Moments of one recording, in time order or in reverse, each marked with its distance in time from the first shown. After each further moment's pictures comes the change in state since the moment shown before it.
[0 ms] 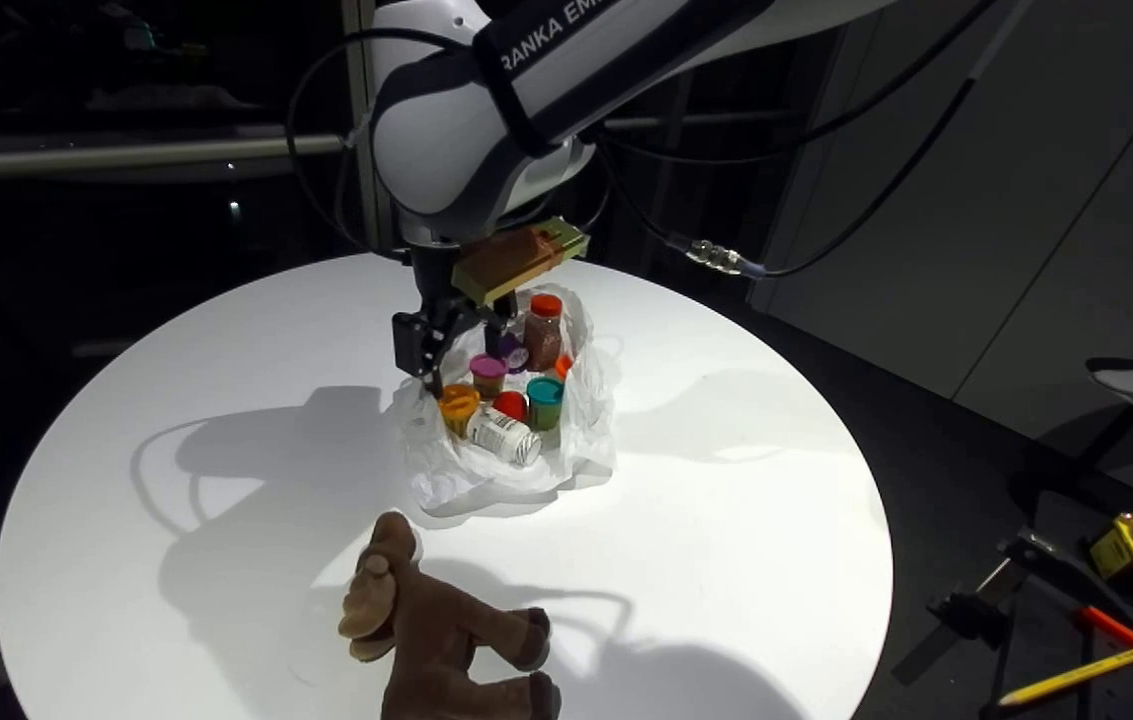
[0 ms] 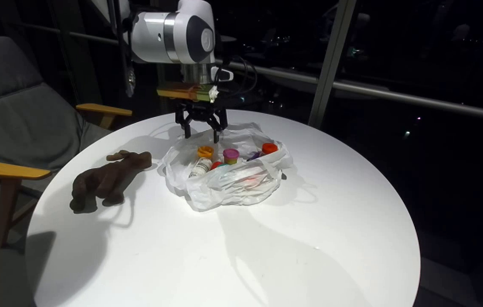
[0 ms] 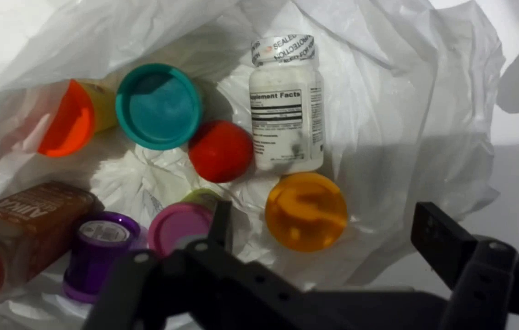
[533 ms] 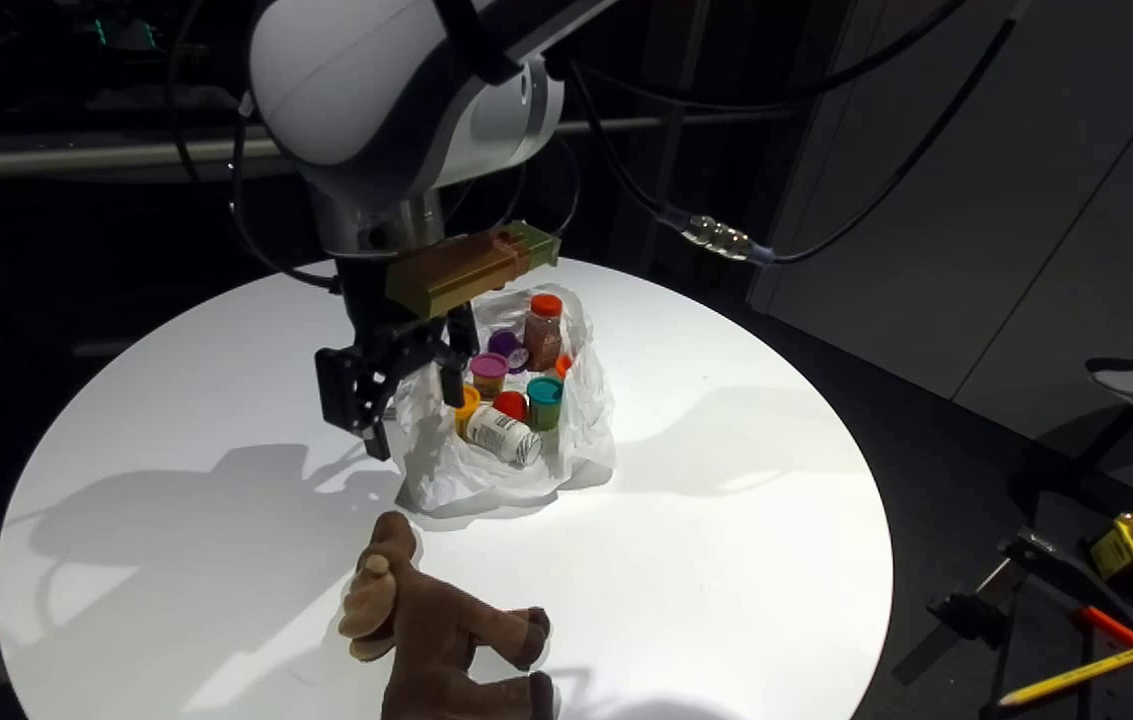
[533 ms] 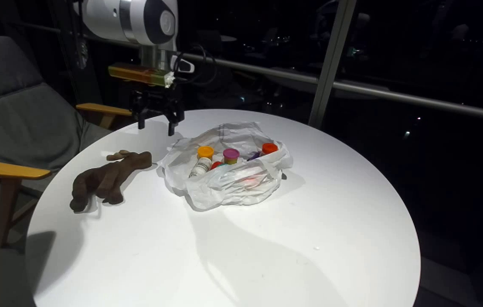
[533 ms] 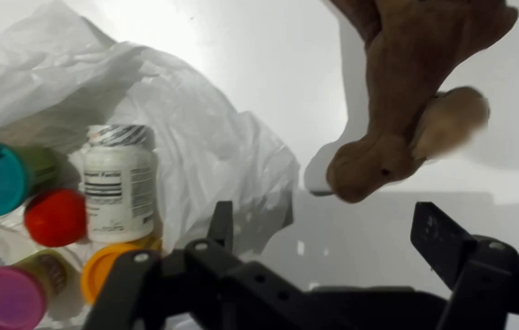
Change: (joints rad) arm 0.063 -0.102 0.092 -0.114 0.066 -0.102 0.003
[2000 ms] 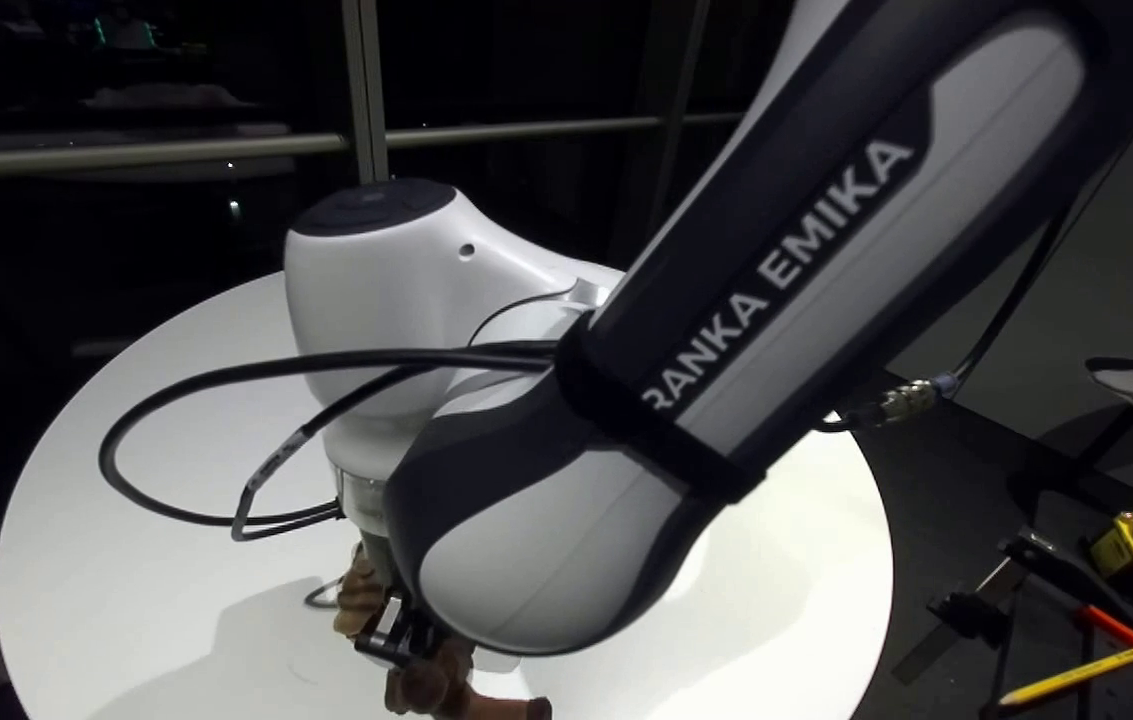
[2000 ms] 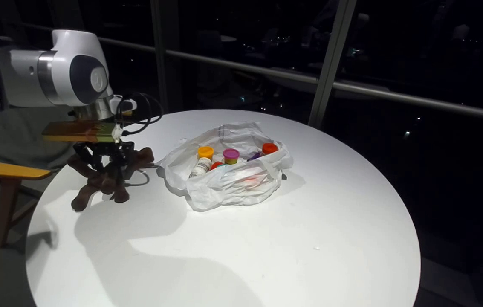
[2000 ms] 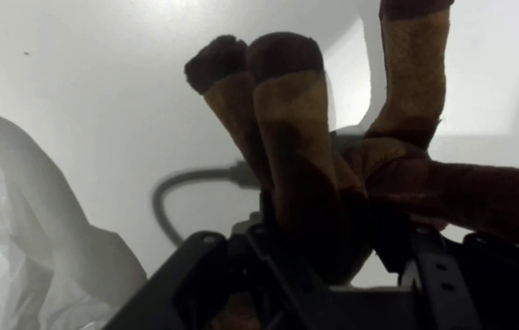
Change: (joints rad) arm 0.172 -0.092 -0.035 -0.509 -0.132 0.551 -0.012
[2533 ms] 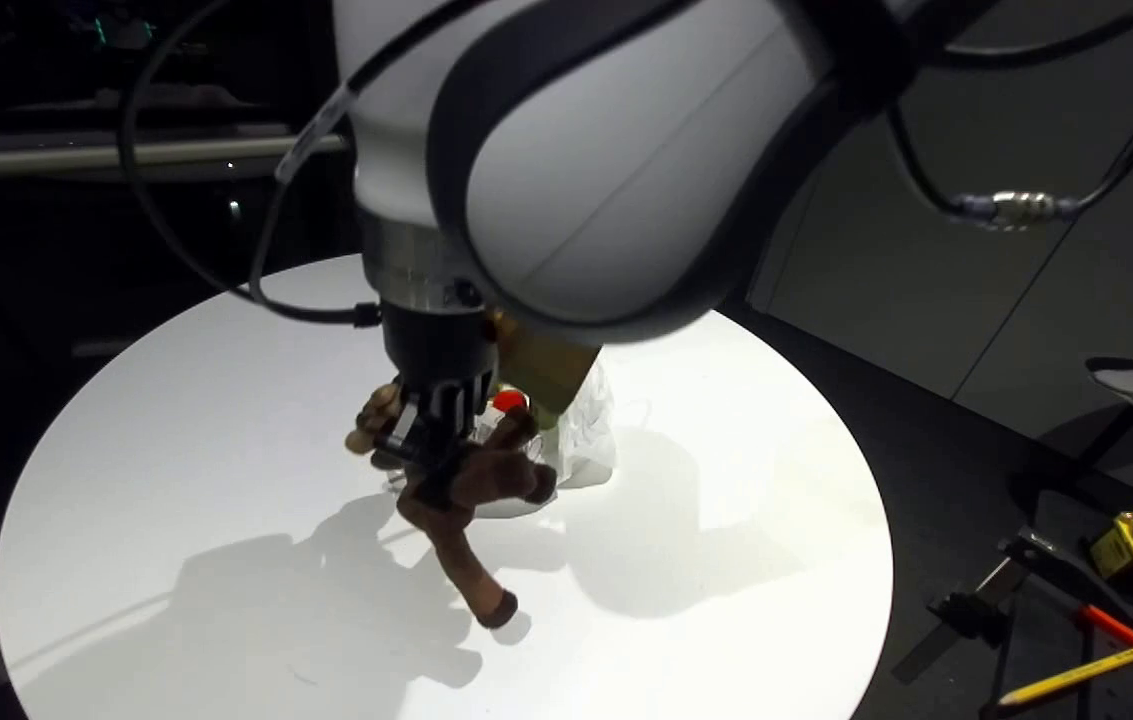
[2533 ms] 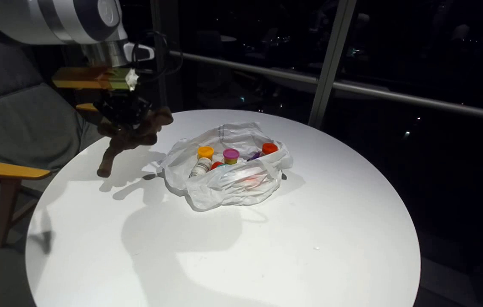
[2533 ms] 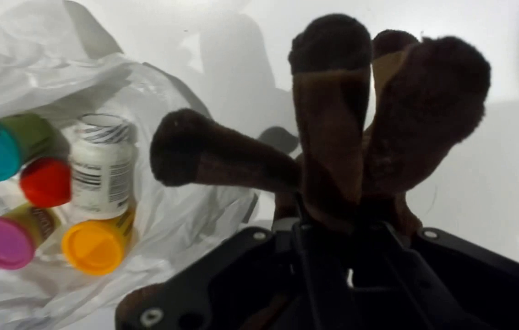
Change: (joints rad) arm -0.068 -0.251 -0.015 -0.089 0.001 -0.071 0.004
